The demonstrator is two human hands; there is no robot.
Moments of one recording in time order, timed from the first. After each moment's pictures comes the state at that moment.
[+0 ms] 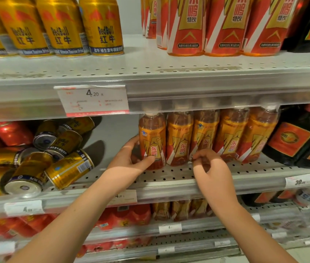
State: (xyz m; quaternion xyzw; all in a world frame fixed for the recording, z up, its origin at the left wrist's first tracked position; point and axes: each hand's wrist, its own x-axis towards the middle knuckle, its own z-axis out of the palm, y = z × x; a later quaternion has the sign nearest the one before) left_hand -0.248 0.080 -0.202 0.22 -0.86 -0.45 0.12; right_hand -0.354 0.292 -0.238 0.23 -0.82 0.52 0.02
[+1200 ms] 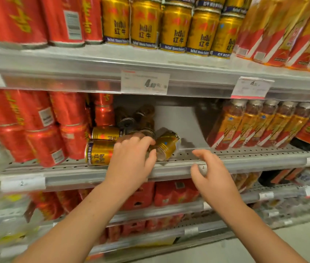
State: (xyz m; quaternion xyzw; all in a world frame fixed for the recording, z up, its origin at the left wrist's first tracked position) left_hand -0.040 -0.078 -0.185 0.12 -0.94 -0.17 0.26; right_hand -0.122 0.130 -0.204 0.25 -0.90 0.36 0.03
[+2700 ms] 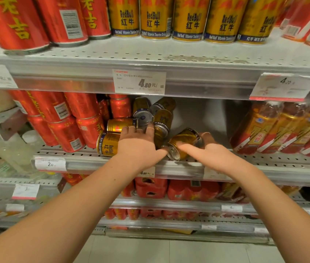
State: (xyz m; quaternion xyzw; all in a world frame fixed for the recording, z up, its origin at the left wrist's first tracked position) left_hand -0.094 -0.089 -0.177 0.29 -0.96 0.03 -0.05; right_hand -0.217 0.083 -0.179 0.23 -0.91 0.23 -0.26
